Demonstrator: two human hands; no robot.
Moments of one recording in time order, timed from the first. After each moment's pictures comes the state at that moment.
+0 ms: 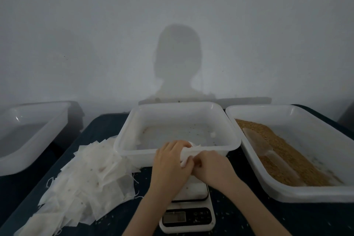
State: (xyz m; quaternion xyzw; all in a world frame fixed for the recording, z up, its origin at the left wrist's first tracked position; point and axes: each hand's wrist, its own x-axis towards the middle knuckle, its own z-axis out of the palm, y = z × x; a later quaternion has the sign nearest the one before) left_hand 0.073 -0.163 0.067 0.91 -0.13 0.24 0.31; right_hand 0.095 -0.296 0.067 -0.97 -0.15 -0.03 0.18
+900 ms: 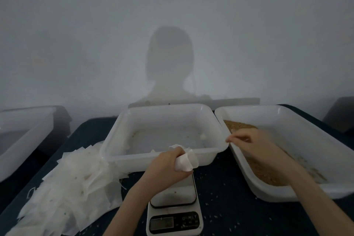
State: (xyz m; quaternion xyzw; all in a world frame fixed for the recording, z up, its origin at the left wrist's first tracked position) left_hand 0.111 -0.163 0.051 0.93 -0.20 0.03 0.30; right_hand 0.119 -0.437 0.100 -0.93 -0.13 -0.07 0.34
